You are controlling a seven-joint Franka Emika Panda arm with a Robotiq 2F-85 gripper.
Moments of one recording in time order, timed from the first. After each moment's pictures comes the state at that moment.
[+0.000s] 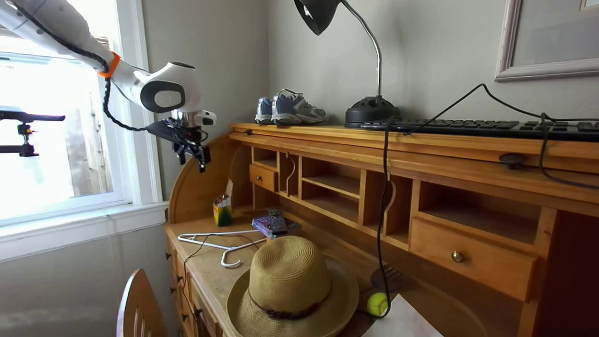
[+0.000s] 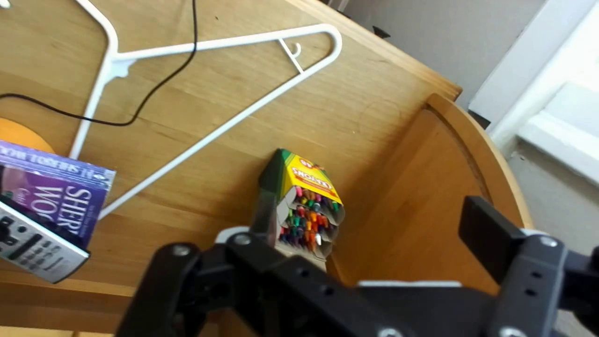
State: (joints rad) arm 0.08 0.29 0.13 -1.83 0.28 2.33 -0.24
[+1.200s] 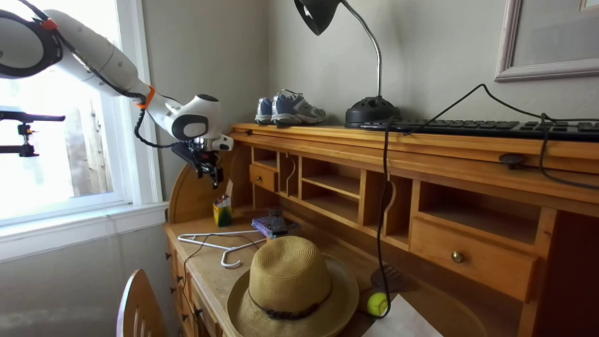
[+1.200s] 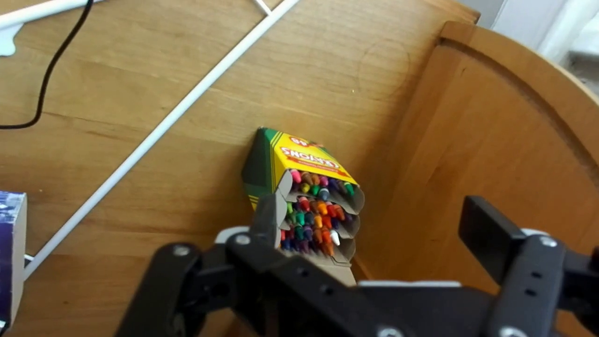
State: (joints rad) arm 0.07 0.63 0.17 -1.51 0.29 2.34 -0.09
